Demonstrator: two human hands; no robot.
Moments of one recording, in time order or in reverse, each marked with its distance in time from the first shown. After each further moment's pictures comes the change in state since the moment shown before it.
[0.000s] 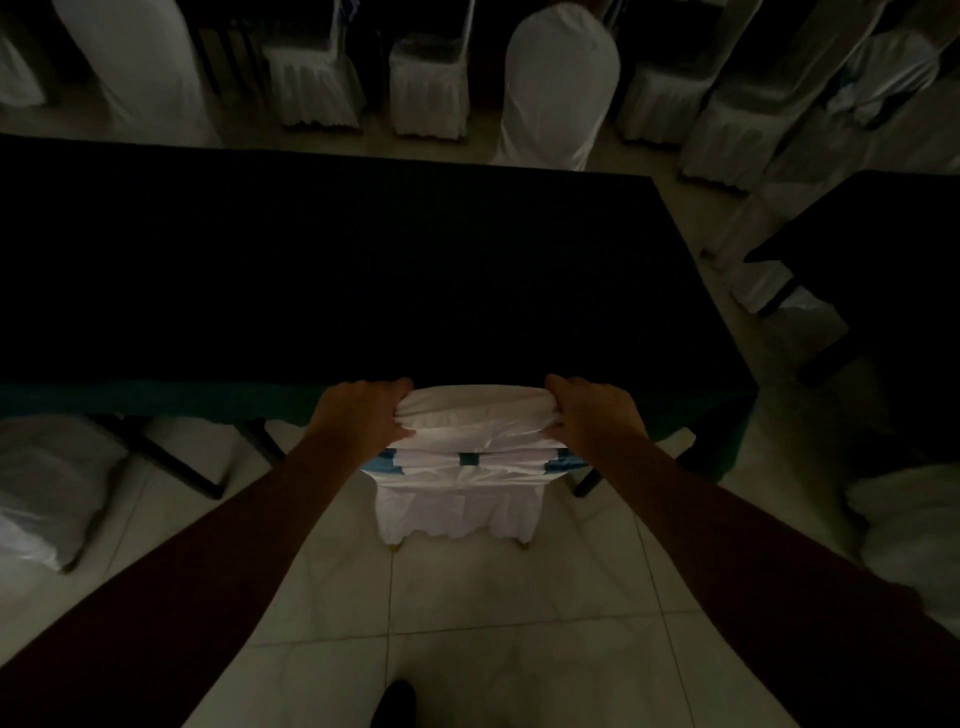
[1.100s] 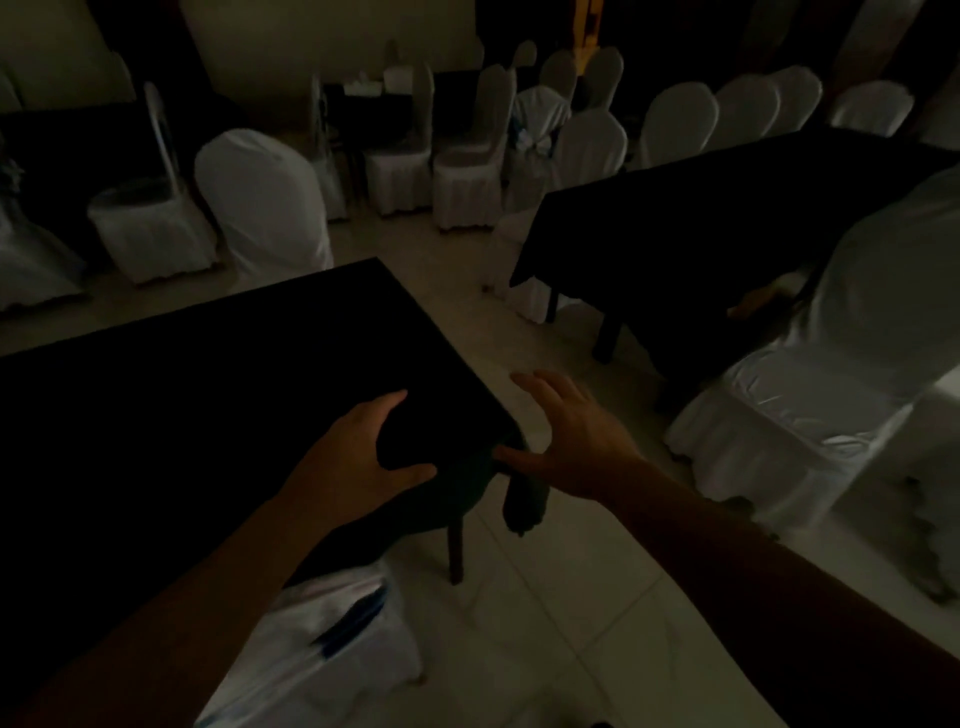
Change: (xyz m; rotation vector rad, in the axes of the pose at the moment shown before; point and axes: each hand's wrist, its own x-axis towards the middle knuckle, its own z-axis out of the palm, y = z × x) left_hand 0.172 0.340 -0.086 -0.581 -0.124 0.382; right_hand -0.127 0.297 -0.087 0.330 0.200 0.457
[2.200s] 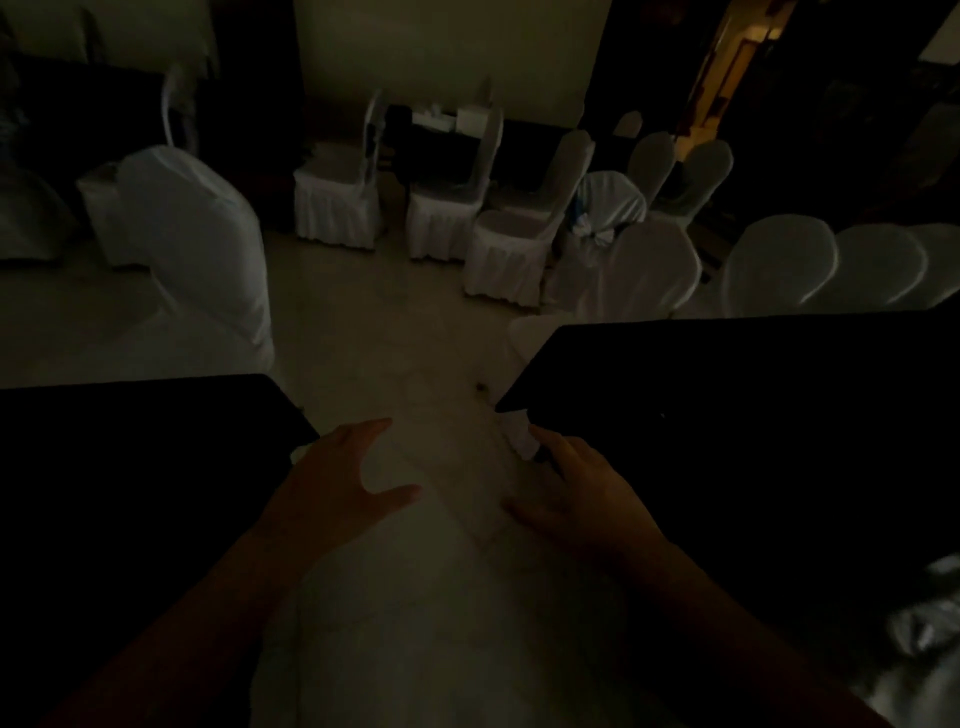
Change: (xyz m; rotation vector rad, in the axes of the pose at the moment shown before) left_hand 0.654 0.076 0.097 -0.108 0.307 -0.214; right_hand 0.551 0.433 -0.068 0.044 -0.103 -0.118
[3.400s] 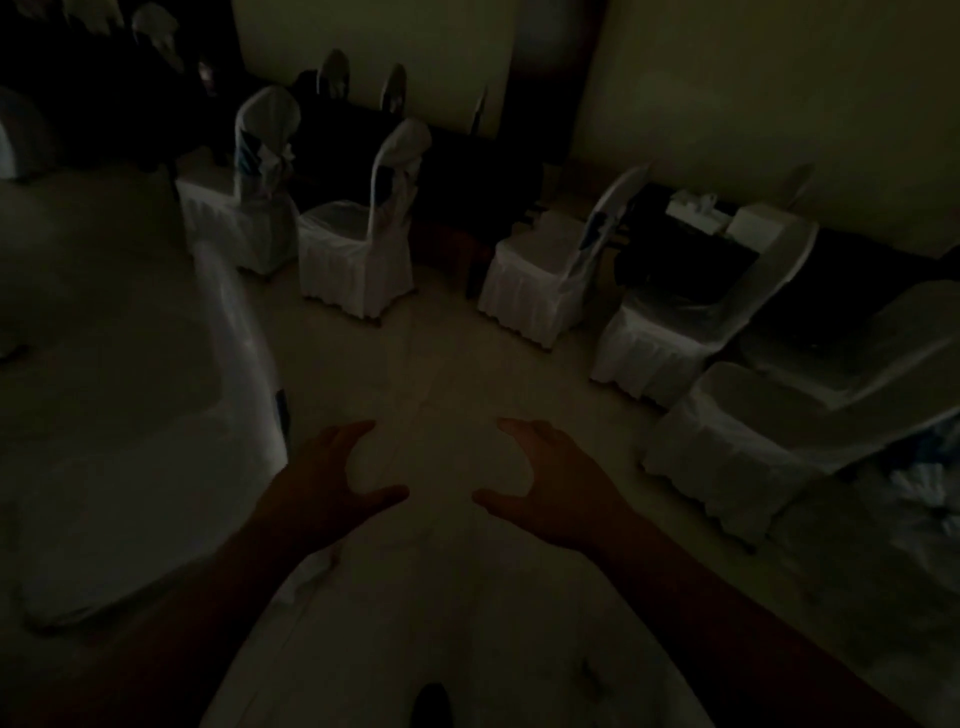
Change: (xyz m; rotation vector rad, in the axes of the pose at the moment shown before) left_hand 0.750 -0.215 -0.033 0.148 0.416 -0.483; right_hand 0.948 0.059 0.142 0.133 -0.318 -0.631
